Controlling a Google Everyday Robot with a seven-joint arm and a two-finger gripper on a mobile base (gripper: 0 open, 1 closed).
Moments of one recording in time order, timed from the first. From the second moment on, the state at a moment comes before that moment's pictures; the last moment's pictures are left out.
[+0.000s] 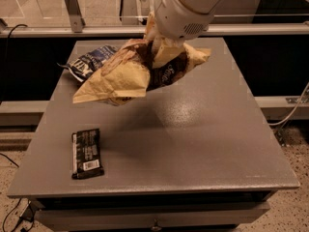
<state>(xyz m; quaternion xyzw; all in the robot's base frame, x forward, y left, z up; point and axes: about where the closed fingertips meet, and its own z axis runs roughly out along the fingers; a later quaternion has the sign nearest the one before) 0.521 -0.011 0.999 -0.79 0.54 -0.03 0.29</state>
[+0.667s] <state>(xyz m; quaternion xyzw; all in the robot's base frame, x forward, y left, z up) 0.518 0.015 0.966 -0.77 0.56 -0.09 0.30</state>
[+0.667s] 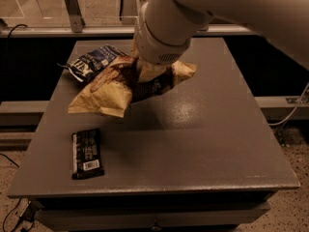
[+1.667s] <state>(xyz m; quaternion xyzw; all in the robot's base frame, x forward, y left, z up) 0.514 0.035 0.940 -0.74 0.60 -0.06 0.31</state>
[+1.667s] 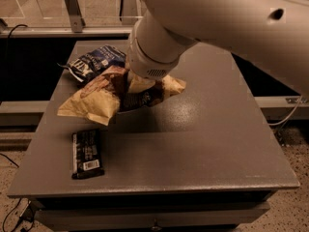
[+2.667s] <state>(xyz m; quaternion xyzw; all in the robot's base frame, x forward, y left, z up) 0.509 0.045 0.942 -0.74 0.60 -0.05 0.32</state>
